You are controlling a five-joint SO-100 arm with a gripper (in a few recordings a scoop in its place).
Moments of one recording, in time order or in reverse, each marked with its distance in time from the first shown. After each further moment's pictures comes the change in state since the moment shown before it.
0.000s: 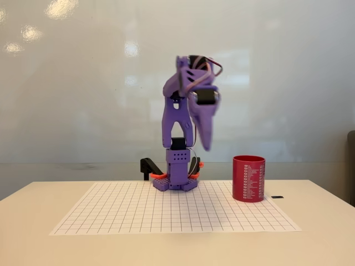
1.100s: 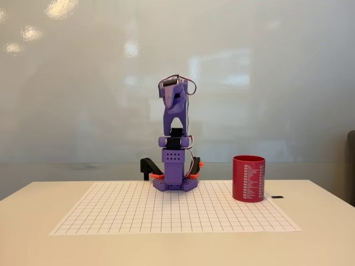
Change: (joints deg) arm 12.7 78.8 50.5 -2.1 5.0
